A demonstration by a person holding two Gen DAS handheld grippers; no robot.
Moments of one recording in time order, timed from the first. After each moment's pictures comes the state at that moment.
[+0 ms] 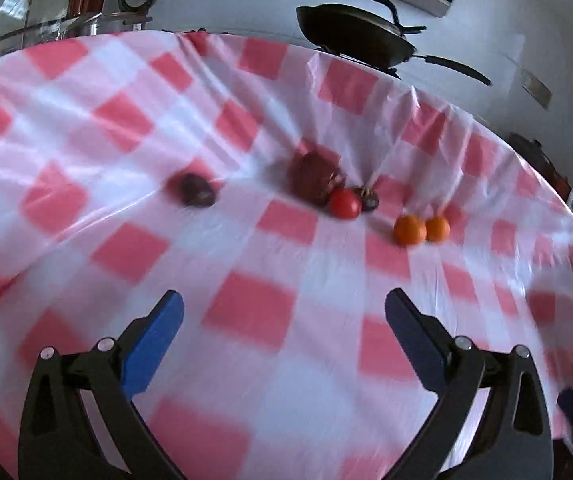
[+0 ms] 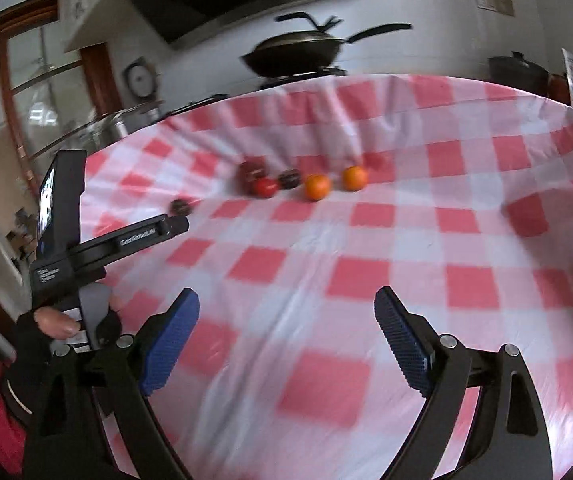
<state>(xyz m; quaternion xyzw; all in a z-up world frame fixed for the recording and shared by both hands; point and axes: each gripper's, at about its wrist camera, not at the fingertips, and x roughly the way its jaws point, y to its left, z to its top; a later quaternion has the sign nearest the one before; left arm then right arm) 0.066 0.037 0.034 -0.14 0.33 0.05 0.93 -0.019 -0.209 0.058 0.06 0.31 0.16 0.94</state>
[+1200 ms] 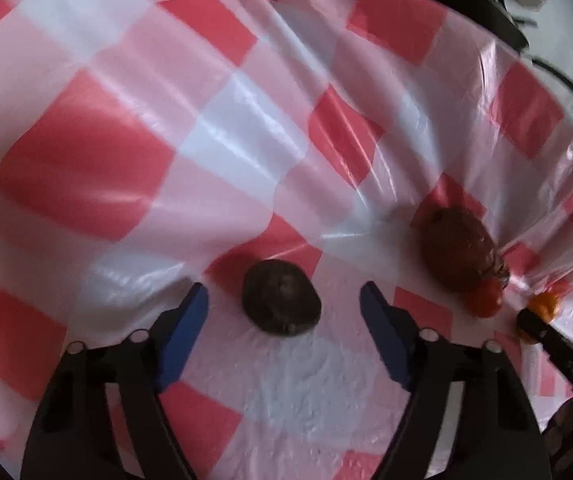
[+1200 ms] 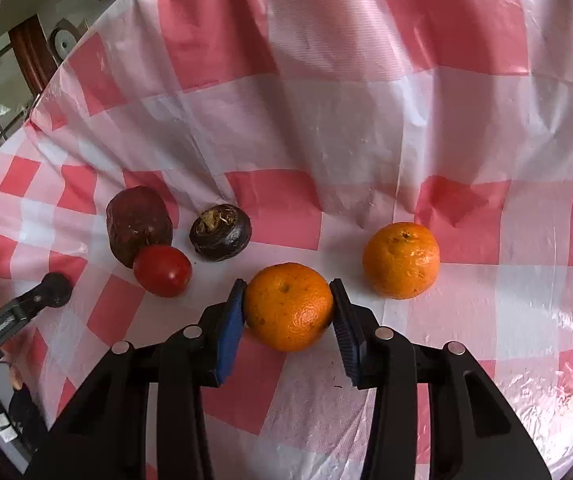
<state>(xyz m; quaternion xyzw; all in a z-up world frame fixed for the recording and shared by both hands) 0.192 0.143 0.008 -0.14 0.41 0.11 0.90 0.249 -0.117 0.007 0.07 0.43 0.15 0.89</state>
